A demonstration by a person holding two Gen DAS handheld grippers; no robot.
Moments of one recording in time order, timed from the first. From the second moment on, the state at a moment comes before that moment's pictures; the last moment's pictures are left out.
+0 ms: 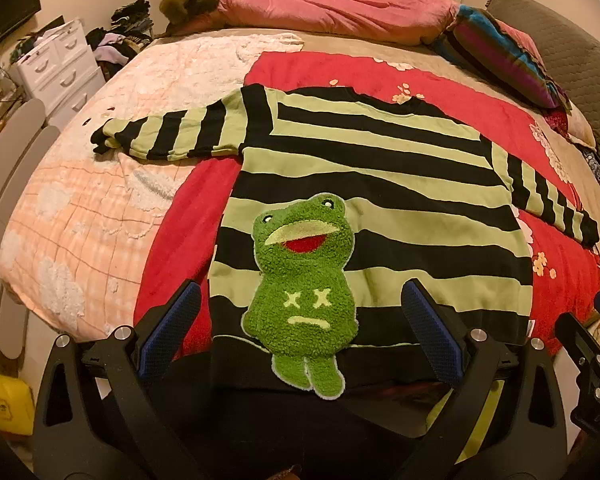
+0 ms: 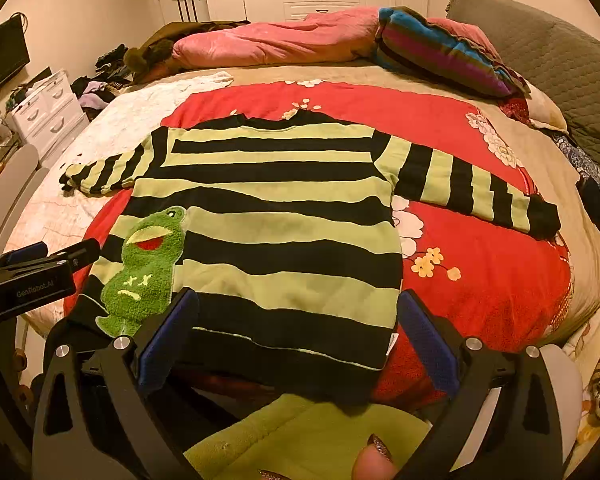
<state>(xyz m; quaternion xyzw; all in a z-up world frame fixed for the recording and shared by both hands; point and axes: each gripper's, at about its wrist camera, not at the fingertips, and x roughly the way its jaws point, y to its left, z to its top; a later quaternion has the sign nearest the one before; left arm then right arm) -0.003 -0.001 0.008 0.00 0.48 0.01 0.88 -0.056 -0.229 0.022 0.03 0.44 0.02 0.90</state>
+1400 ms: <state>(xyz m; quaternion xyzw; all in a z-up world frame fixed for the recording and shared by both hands) -0.001 0.000 0.013 0.00 0.48 0.01 0.88 -0.055 -0.231 0.021 0.03 0.44 0.02 0.90</state>
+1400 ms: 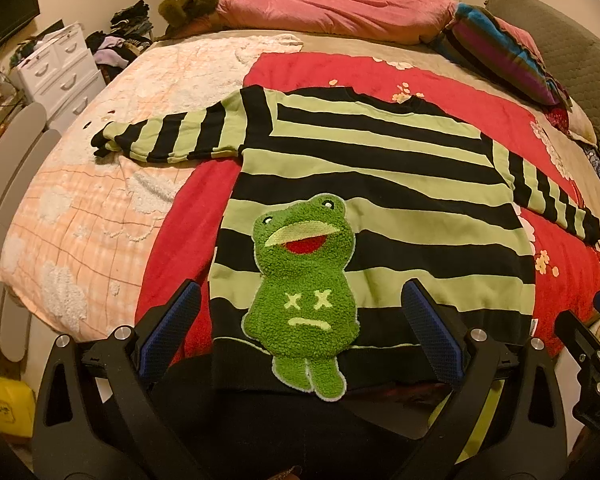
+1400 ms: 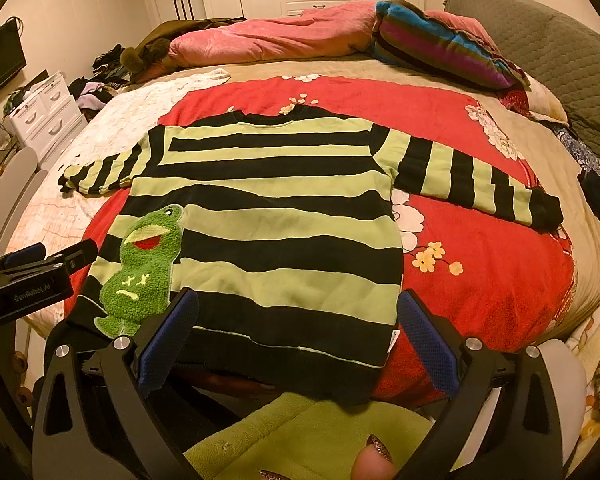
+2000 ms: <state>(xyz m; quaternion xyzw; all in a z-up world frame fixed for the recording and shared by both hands) 0.041 -0.008 0.007 0.00 0.48 0.03 0.88 -0.016 -0.241 0.017 0.01 0.41 0.01 0.91</state>
